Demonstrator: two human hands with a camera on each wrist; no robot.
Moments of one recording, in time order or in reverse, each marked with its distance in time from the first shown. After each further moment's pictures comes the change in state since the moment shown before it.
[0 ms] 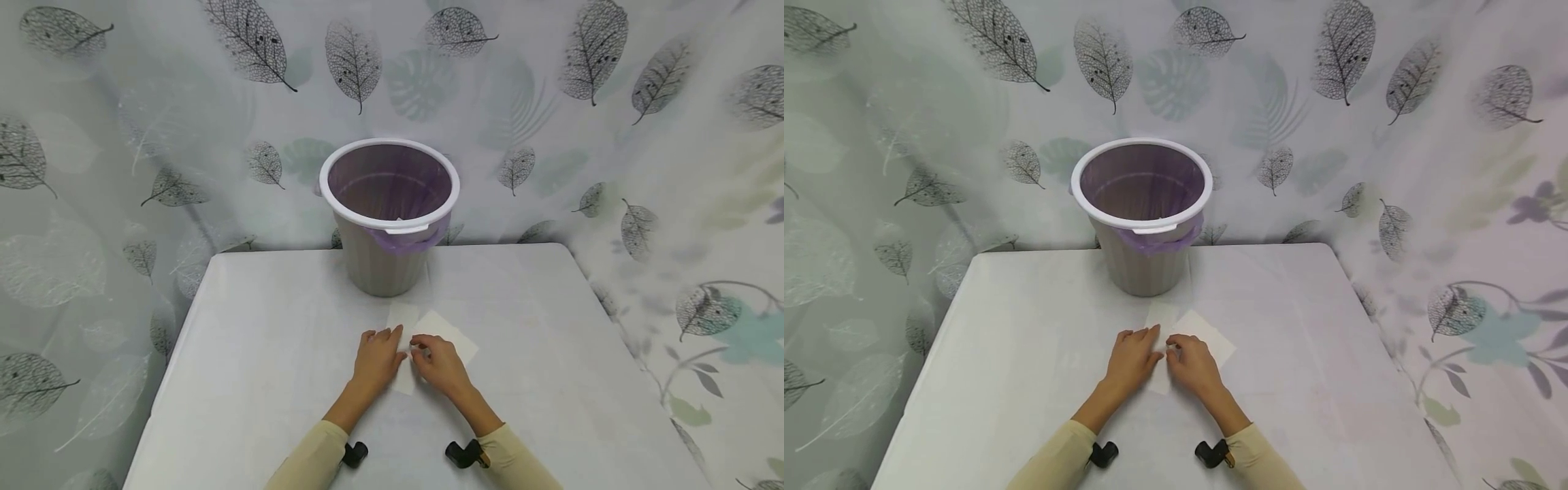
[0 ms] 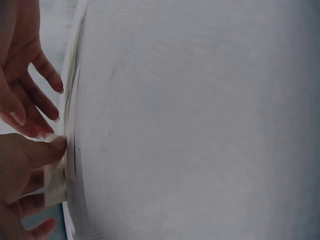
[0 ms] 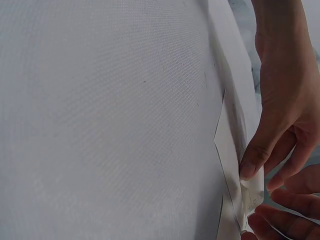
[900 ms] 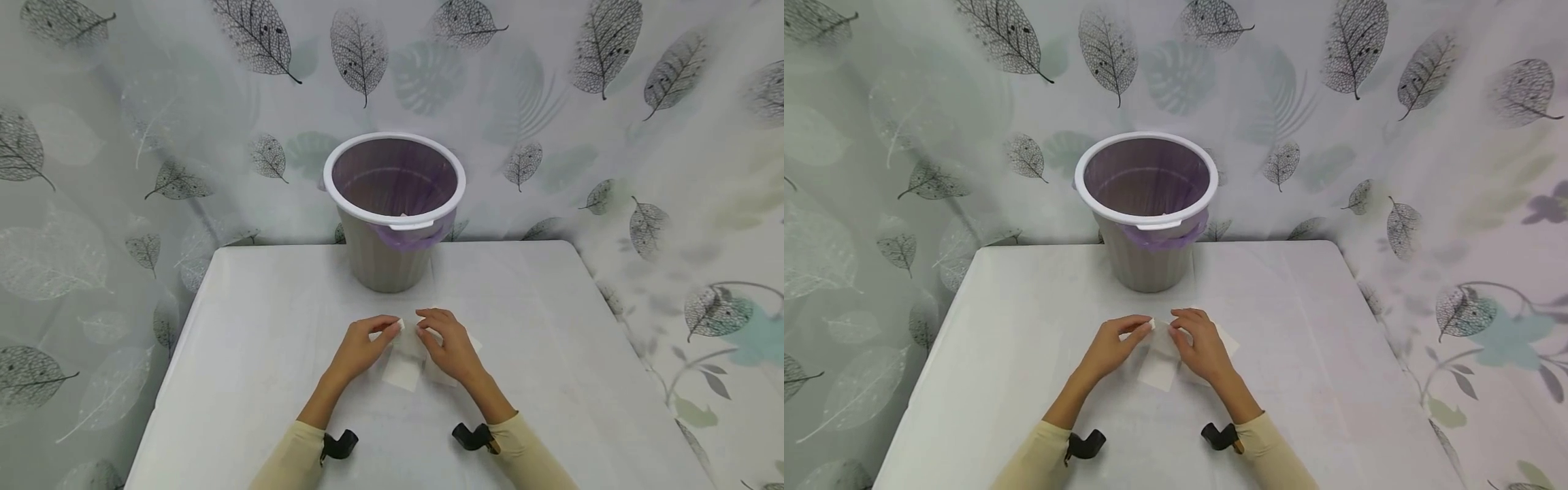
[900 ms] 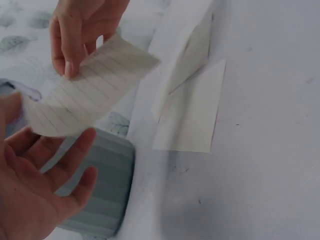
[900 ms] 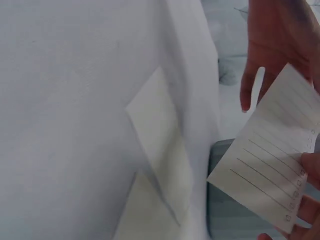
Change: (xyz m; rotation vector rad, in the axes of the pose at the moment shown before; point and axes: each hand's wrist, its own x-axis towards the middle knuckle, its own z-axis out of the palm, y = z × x) left_hand 0.009 -0.025 -0.070 -0.927 -0.061 -0.213; right_hand 0.022 -0.005 -0.030 0.096 0.041 -0.240
